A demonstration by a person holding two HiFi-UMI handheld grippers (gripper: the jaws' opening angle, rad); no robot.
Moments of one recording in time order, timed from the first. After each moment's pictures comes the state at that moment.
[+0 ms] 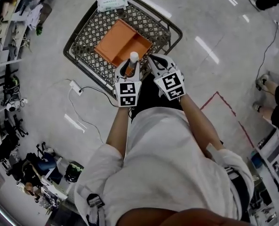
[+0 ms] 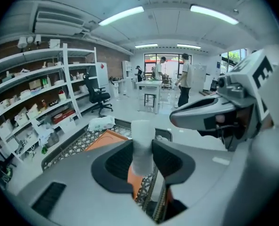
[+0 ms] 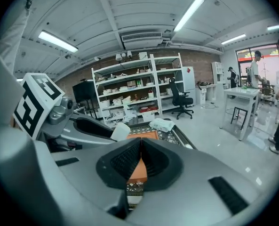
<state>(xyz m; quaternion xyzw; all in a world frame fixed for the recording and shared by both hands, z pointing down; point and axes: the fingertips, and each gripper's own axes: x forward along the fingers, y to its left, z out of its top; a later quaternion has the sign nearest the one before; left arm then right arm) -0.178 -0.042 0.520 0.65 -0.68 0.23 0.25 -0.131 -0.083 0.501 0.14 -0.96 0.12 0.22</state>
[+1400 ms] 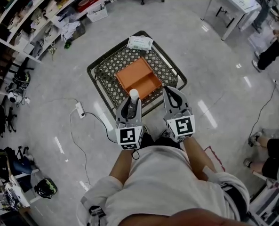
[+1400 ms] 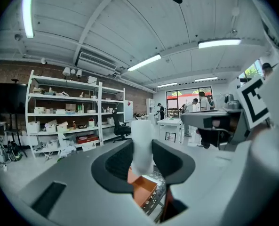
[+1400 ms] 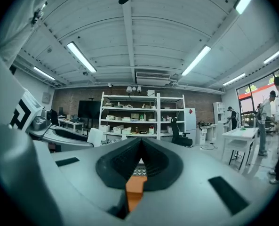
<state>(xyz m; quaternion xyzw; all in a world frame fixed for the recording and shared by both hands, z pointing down) -0.148 0.053 0.338 0.56 -0.82 0.06 0.08 -0.076 -0.045 0.305 0.16 -0.99 -0.02 0.02</state>
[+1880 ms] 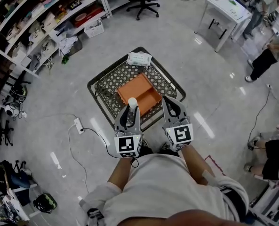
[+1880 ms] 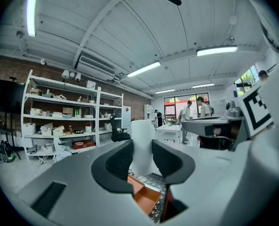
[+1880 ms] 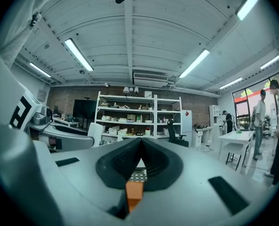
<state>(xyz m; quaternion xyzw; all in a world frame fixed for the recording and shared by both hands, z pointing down) -0.184 0.059 0.305 0.58 -0.81 0.03 0.05 -0.104 -0.035 0.282 0.19 -0.98 -0.03 0.01</state>
